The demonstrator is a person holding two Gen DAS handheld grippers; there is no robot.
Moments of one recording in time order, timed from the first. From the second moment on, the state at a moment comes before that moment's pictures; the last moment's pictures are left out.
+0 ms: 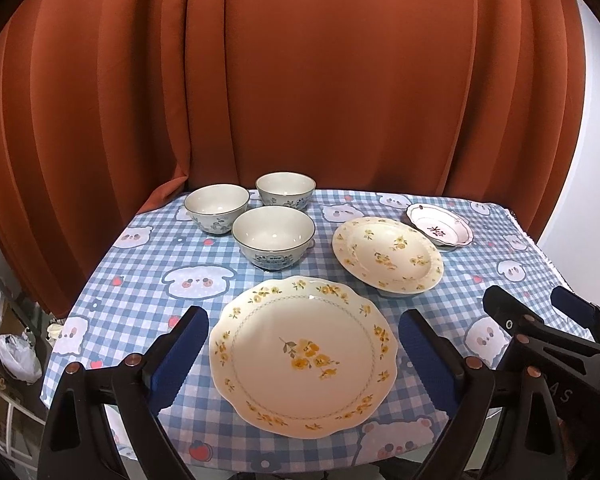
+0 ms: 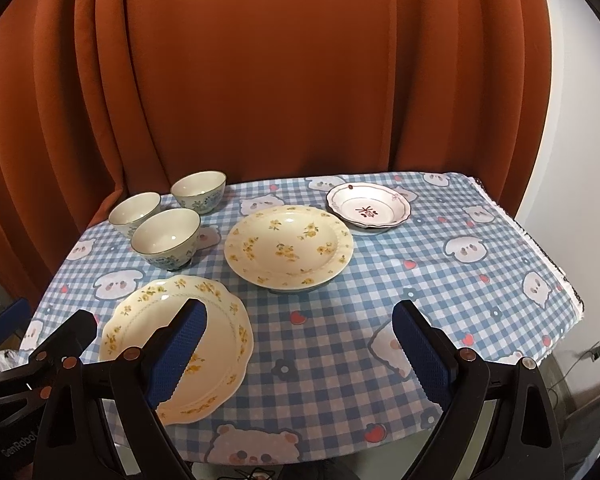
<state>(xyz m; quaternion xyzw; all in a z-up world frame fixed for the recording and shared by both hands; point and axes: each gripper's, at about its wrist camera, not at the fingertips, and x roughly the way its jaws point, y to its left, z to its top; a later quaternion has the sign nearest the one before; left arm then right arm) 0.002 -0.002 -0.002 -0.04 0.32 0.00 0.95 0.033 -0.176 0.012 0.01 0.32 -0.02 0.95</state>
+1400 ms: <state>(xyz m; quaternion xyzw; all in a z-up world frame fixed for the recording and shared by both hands) 0.009 -0.001 -0.003 -0.04 0.32 0.00 0.95 0.033 -0.179 0.011 0.01 0.32 -0.02 0.95</state>
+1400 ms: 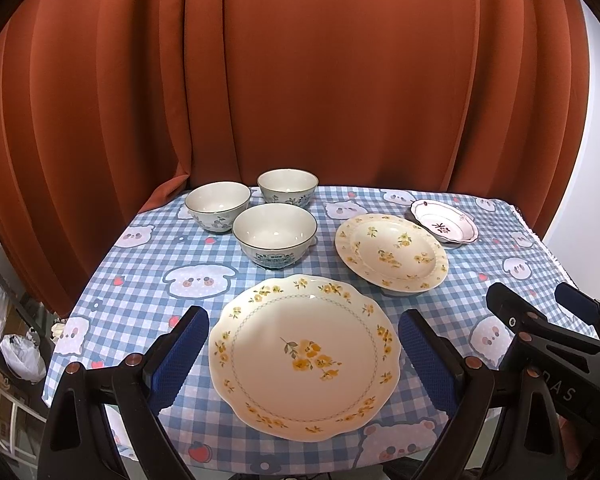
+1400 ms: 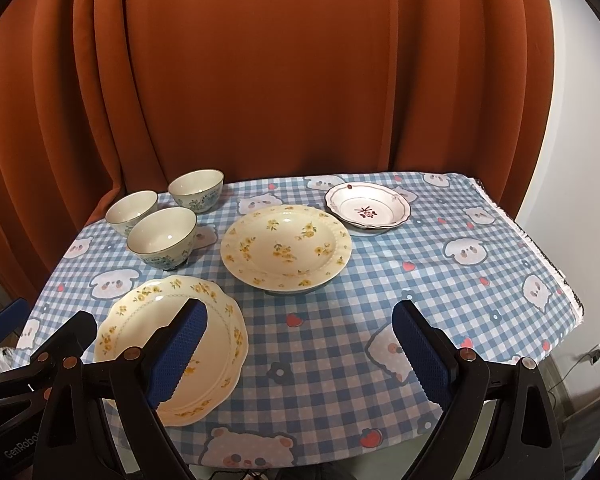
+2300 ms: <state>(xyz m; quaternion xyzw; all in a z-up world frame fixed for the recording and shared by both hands) 0.030 -0.013 -0.019 -0.03 0.36 0.04 0.93 0.059 -0.187 -0.008 0.01 0.36 0.01 0.93</state>
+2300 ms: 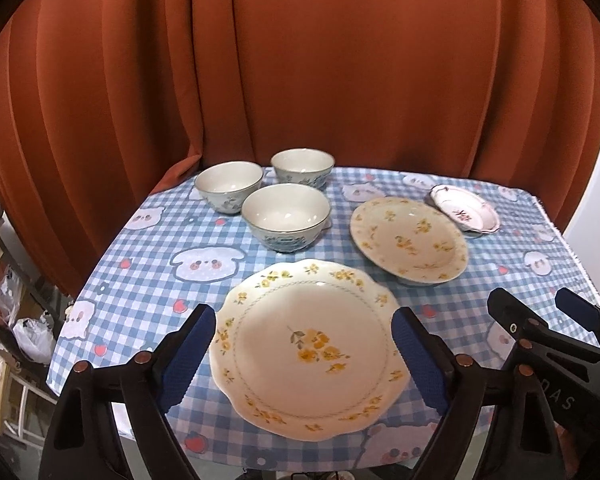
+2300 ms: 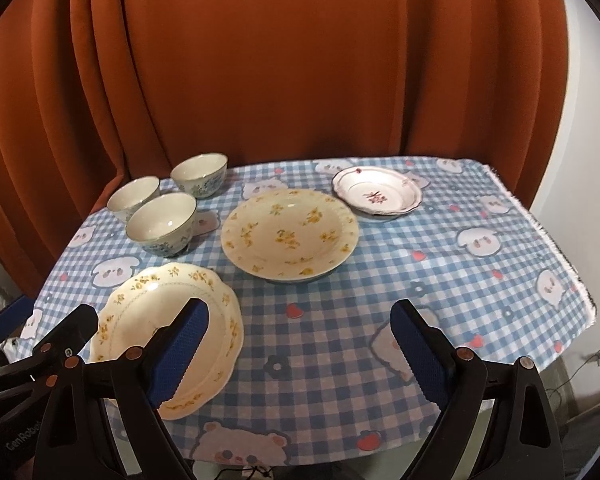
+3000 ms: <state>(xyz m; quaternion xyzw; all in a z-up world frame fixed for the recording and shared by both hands) 0.118 0.050 -0.116 -0.03 0.48 0.01 0.88 0.150 -0.107 -0.107 0.00 0.49 -0.01 0.87</state>
